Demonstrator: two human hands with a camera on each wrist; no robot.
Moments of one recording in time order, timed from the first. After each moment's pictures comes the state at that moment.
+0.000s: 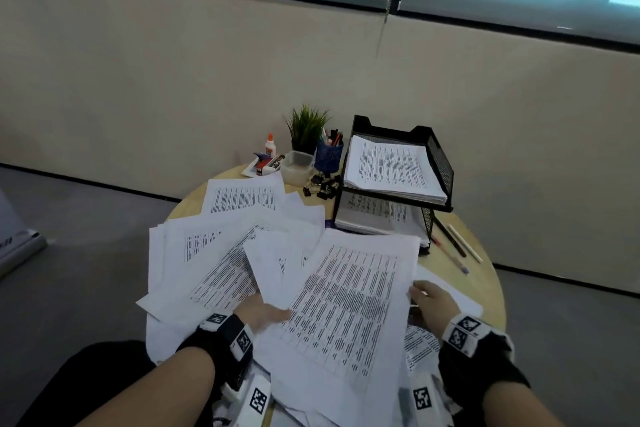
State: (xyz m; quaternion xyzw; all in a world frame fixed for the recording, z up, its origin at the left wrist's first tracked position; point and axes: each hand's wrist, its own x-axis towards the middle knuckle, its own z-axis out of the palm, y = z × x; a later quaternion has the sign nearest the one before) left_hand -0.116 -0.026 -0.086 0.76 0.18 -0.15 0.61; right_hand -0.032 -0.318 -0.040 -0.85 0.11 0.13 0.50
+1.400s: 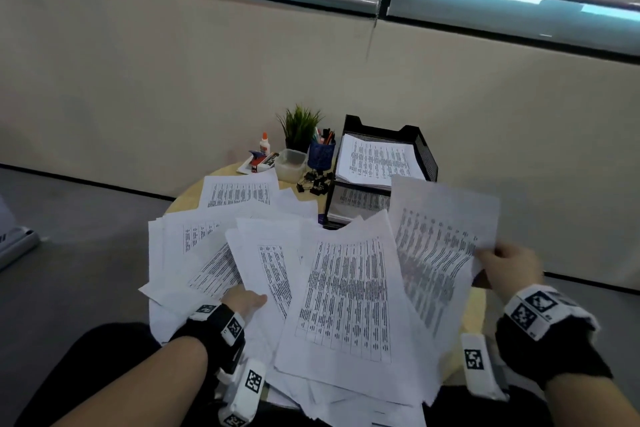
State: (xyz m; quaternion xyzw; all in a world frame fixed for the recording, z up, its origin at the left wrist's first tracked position) left_hand -0.123 -0.018 -0.087 0.78 0.35 -0.12 0.50; right_hand -0.058 -0.388 0.061 -0.91 0.11 -0.13 0.38
